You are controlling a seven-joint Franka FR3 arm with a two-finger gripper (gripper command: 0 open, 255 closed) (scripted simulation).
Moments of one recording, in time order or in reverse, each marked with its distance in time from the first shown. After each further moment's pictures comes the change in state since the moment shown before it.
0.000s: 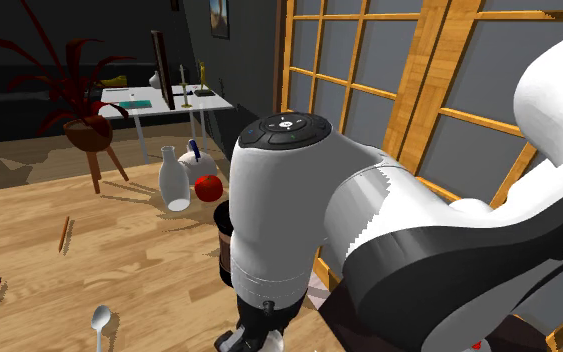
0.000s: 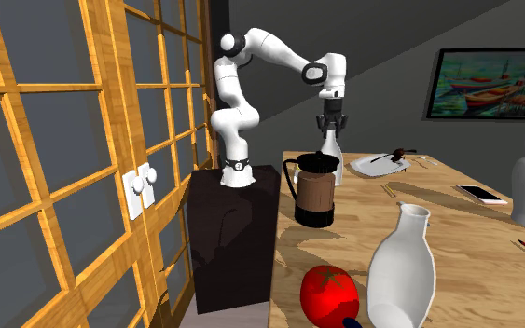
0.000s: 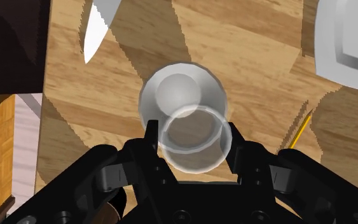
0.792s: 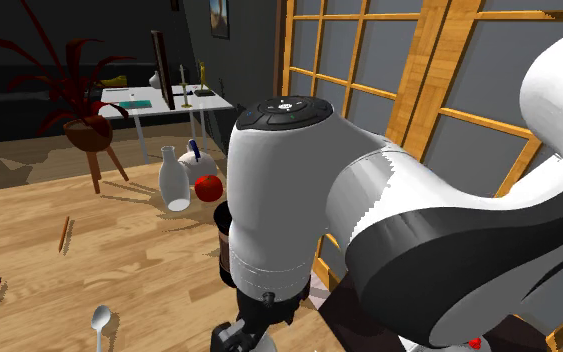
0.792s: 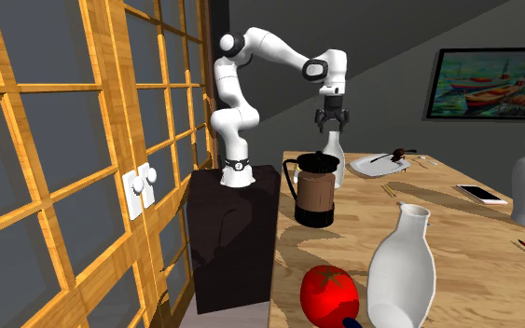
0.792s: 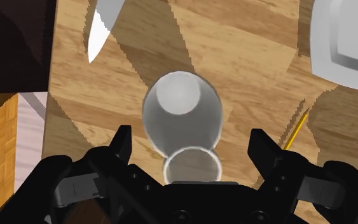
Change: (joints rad) arm 0.001 -0.011 -0.009 0.029 0.000 -0.045 -0.002
